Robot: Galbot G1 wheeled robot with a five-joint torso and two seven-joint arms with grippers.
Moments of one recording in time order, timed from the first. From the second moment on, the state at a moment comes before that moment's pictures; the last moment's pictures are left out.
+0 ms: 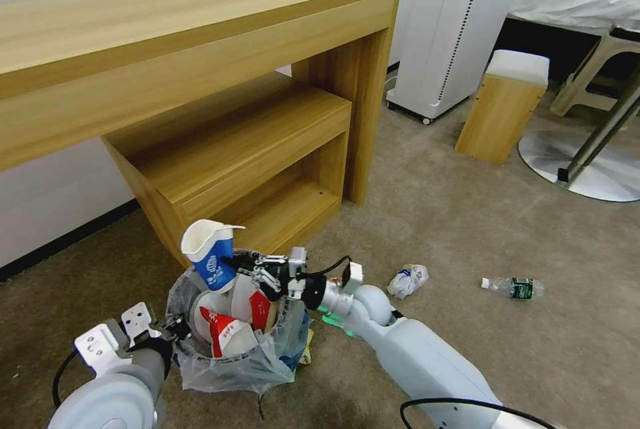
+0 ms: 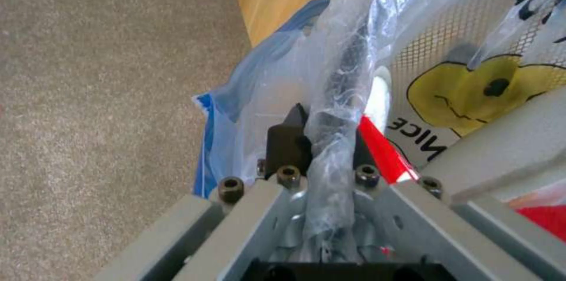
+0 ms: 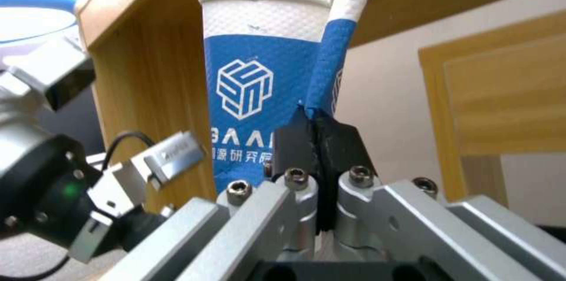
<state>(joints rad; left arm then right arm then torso) 1.61 -1.36 -0.65 -2.43 -1.09 0.71 -0.89 -0.74 1.31 -0.31 1.42 0.83 0.27 -0.82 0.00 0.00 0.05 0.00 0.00</state>
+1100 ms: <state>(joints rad) 1.58 -1.30 -0.75 -2.42 -1.13 0.71 -0.89 -1.03 1.00 -0.01 1.76 0.74 0.17 -0.44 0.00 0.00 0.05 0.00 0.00</state>
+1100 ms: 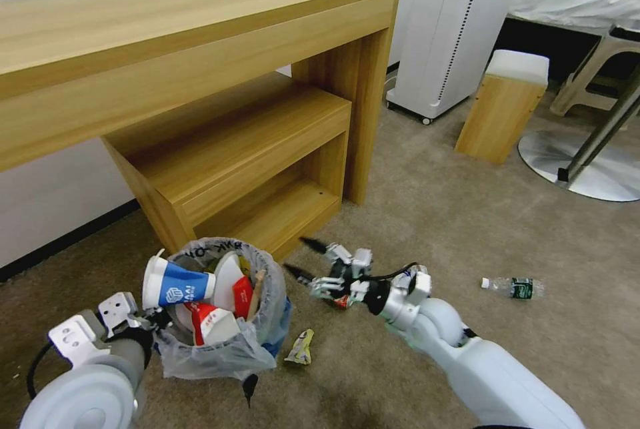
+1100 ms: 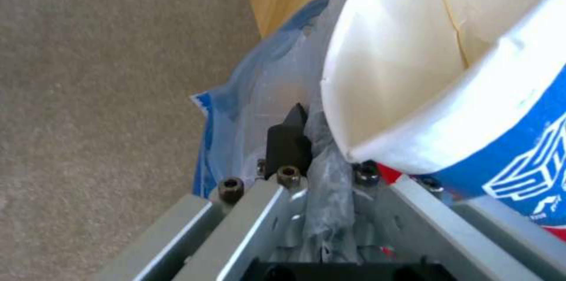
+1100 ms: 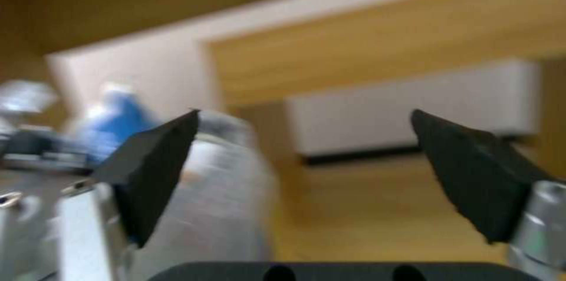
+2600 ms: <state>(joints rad) 1.60 -1.30 -0.76 -2.42 -1.07 0.70 -0.88 -1.15 1.29 0.01 1.76 1.02 -0.59 0.56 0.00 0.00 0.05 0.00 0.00</state>
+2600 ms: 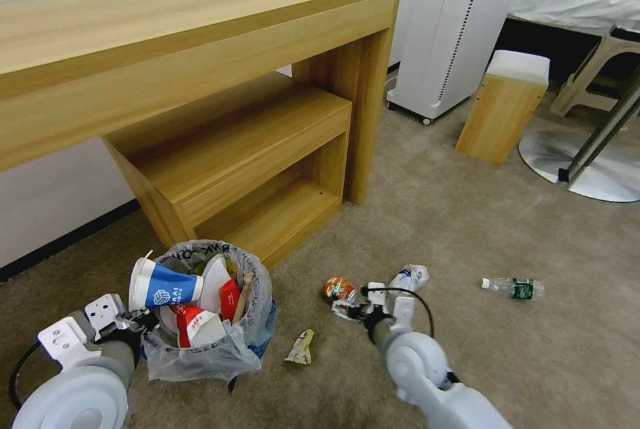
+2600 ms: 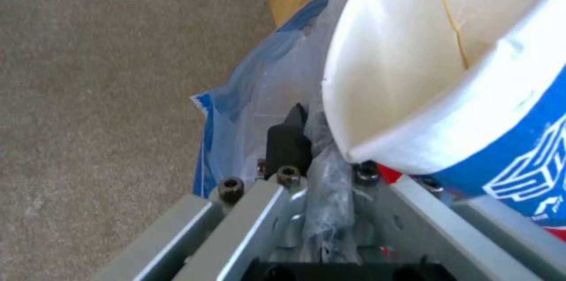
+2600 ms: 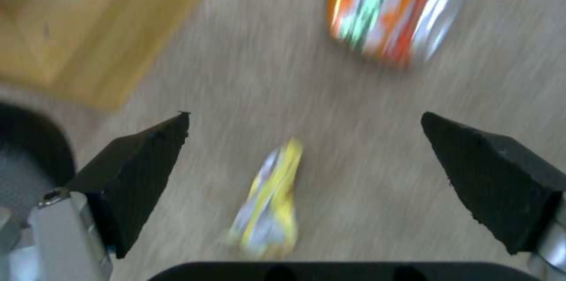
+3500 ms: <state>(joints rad) 1.61 -1.32 -0.74 -2.40 -1.03 0.69 -0.87 -0.98 1.45 0.01 1.43 1.14 -0.74 0.63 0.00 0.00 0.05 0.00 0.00</state>
